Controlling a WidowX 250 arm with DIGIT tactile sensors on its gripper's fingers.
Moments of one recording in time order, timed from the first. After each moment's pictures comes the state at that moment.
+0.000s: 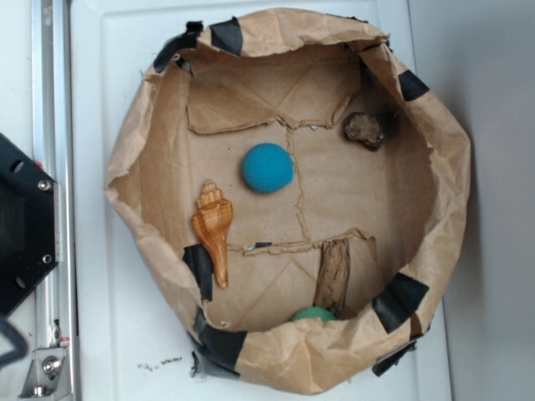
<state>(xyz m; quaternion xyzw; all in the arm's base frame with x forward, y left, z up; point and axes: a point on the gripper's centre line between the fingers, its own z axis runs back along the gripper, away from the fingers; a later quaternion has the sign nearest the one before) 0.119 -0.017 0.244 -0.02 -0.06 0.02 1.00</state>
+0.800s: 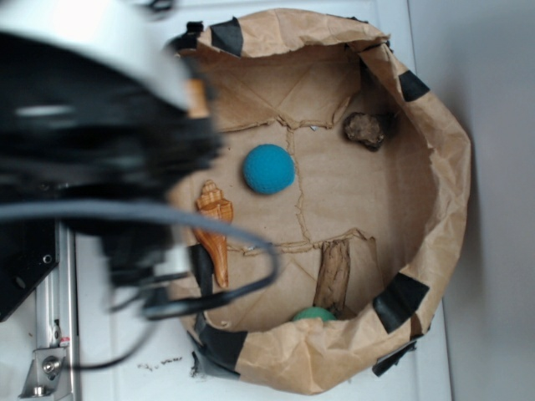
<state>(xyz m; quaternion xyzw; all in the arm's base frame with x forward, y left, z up) 0.216 -0.001 0.197 0.01 -0.04 0.03 1.00</state>
